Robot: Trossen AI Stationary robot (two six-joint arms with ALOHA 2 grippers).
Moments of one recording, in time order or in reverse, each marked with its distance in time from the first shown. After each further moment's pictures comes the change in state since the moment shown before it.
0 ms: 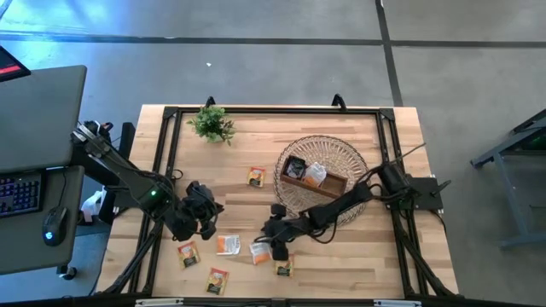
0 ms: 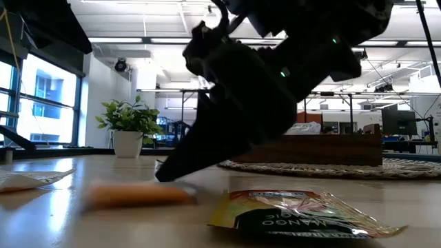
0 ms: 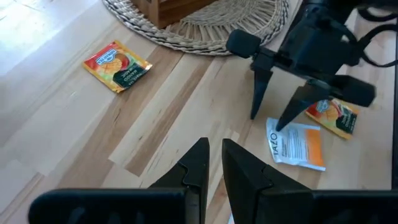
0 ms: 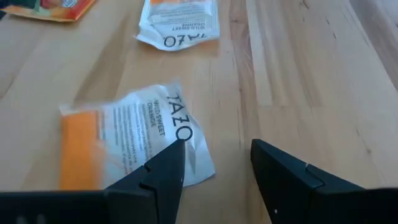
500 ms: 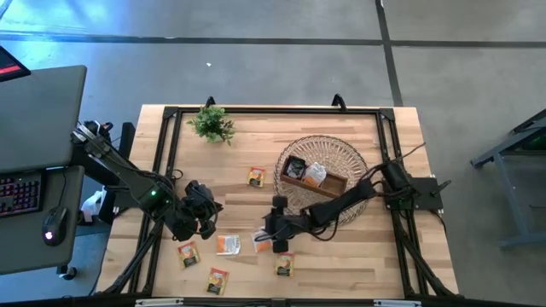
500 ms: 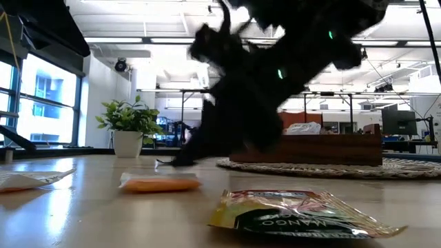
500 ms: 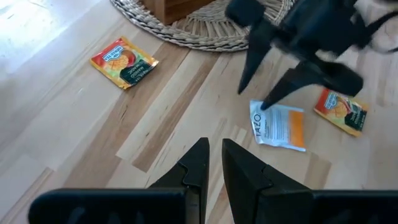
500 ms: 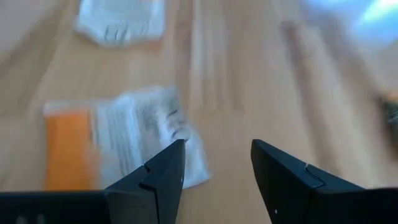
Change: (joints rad) left arm 0.000 0.000 0.000 -0.030 -0.002 -0.013; right arm -0.004 -0.072 -0.006 -0.058 0.163 -0.156
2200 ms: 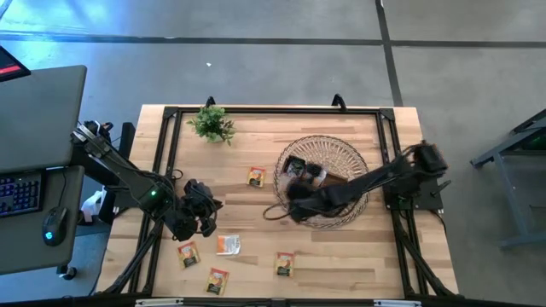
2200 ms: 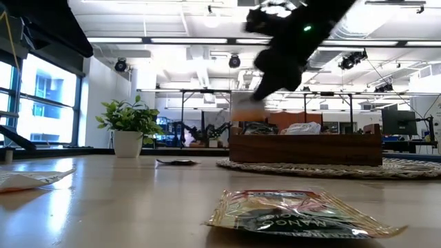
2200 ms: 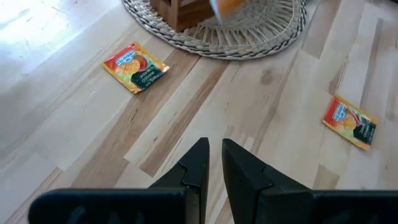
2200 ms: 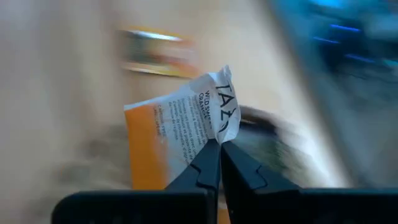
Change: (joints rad) left arm 0.000 0.000 0.001 -0.021 -0.041 -0.042; right arm -0.057 -0.342 -0.005 -0.790 0.491 0.259
